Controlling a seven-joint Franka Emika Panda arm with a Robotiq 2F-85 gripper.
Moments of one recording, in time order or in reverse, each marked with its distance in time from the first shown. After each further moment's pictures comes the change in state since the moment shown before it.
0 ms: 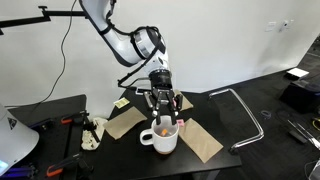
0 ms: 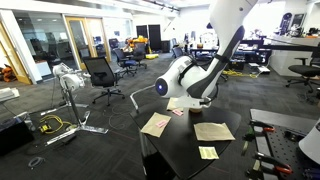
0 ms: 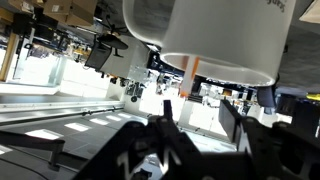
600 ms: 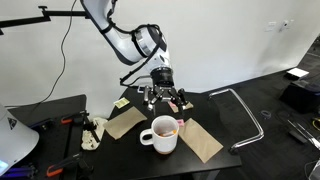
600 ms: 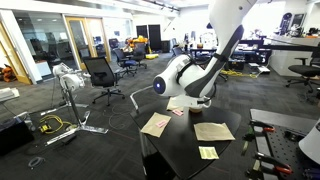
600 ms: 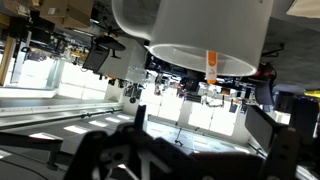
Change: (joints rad) arm 0.007 0.000 0.000 0.022 0.000 -0.001 0.002
